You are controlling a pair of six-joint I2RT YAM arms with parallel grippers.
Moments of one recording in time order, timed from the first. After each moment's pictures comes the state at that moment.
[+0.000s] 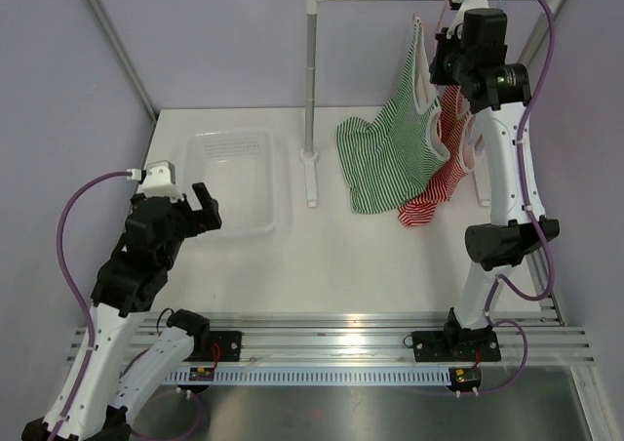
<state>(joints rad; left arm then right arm) -0.34 0.63 0.96 -0.73 -0.32 -0.32 0.16 1.89 2.41 -0.91 0.06 0.08</state>
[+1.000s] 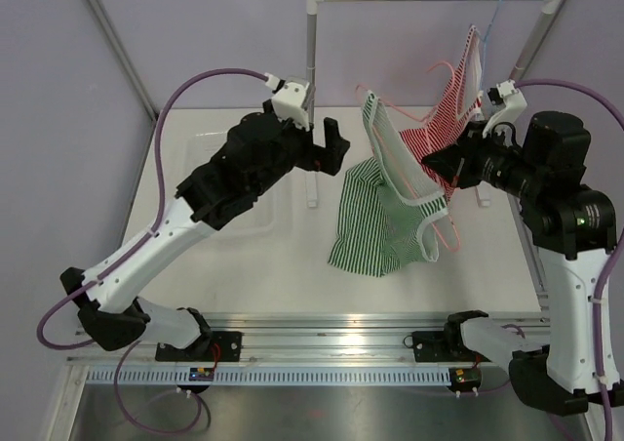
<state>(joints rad) -0.86 1.31 1.62 -0.48 -0.24 -0.28 0.16 1.11 1.76 -0.98 -0.44 0.27</state>
